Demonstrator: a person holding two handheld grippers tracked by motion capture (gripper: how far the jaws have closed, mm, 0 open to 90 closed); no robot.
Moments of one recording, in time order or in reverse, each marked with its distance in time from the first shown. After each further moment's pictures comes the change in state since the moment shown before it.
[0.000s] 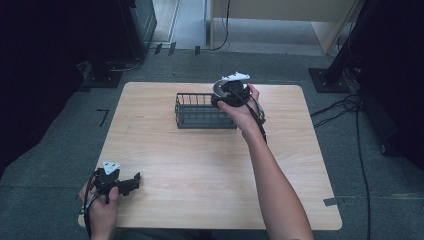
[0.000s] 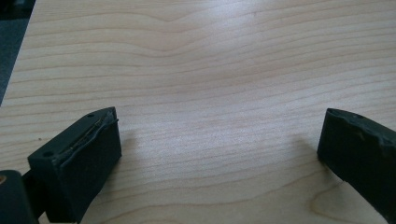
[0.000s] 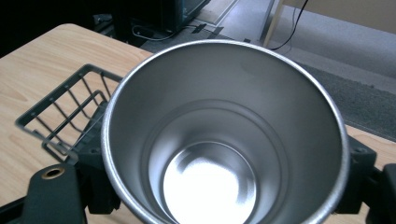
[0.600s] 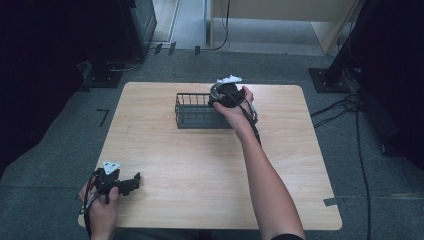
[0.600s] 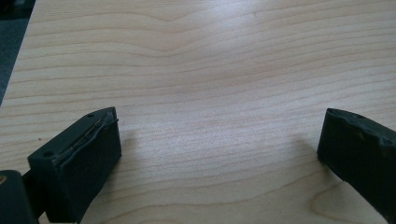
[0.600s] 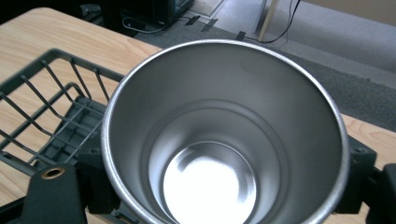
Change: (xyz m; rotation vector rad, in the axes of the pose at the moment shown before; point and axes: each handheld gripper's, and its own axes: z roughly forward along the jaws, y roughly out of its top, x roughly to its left) left arm 0.000 0.000 0.000 -0.001 0.000 -0.001; right arm 0.004 -0.013 0.040 0.028 -0.030 -0.002
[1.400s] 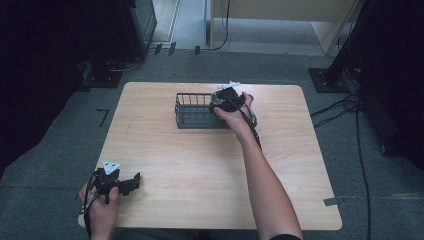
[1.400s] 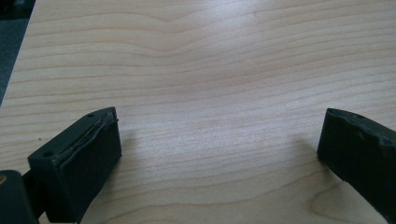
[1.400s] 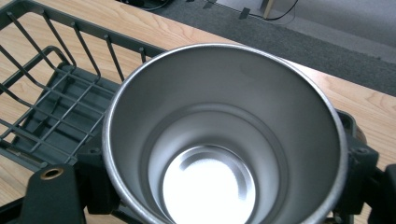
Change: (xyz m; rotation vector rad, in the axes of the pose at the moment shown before) left arm 0.000 0.000 0.000 0.000 0.000 0.000; right arm -0.003 -0.018 0.016 0.078 0.010 0.014
